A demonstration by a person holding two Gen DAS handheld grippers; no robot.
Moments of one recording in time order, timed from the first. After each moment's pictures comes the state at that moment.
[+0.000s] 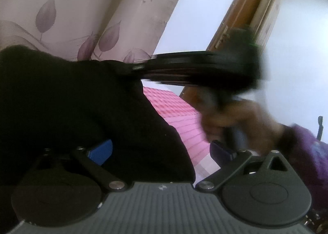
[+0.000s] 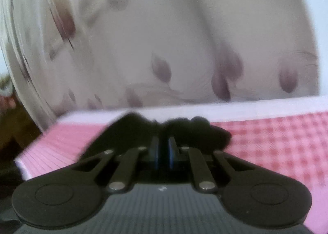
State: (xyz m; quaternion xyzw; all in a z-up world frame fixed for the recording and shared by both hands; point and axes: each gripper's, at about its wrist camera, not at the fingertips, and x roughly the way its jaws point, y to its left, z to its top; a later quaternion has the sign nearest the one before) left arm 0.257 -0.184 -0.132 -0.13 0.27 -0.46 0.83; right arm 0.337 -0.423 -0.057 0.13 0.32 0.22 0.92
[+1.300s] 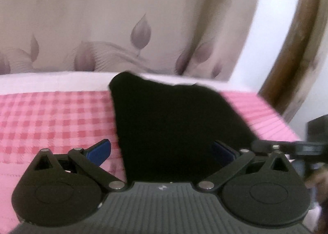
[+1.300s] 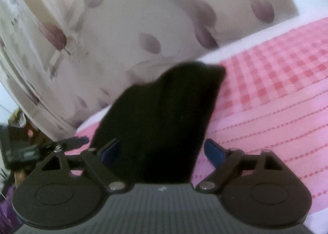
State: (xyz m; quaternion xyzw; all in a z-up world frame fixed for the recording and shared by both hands) left arm 0.303 -0.099 -0.077 -0.04 0.35 -0.25 0.90; right arm 0.255 -0.446 -0.112 0.28 0.34 0.23 0.87
